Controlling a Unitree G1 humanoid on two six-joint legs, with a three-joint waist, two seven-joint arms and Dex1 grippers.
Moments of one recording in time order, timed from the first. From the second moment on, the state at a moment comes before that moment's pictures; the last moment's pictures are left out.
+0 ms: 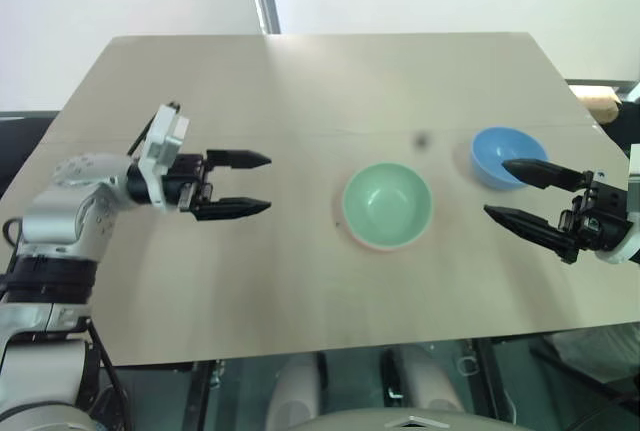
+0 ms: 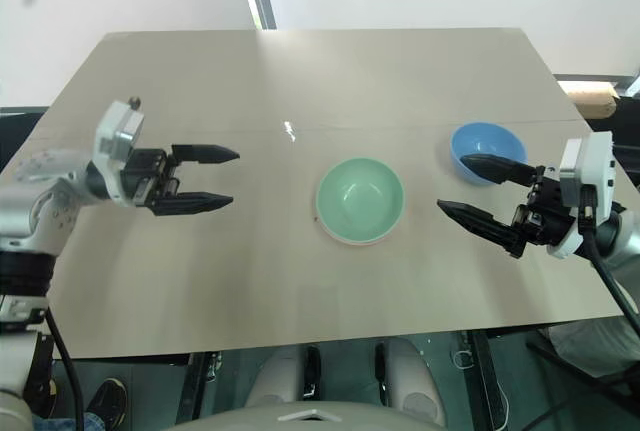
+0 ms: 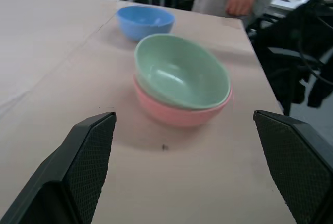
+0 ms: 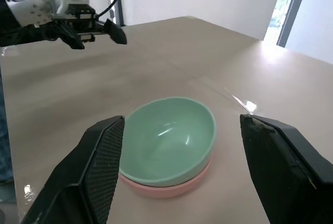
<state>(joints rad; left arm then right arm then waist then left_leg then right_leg) -0.42 0.97 0.07 0.19 -0.73 0.33 -1.47 0.00 -0.85 -0.45 -0.57 0.90 0.56 0.92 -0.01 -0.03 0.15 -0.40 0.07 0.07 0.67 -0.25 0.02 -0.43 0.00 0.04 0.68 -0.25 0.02</state>
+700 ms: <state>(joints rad) -0.40 0.93 0.23 0.01 -0.79 0.48 -1.38 -0.44 -1.06 0.19 -0.15 0.05 0.48 0.83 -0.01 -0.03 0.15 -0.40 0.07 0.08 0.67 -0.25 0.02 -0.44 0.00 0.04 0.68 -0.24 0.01</state>
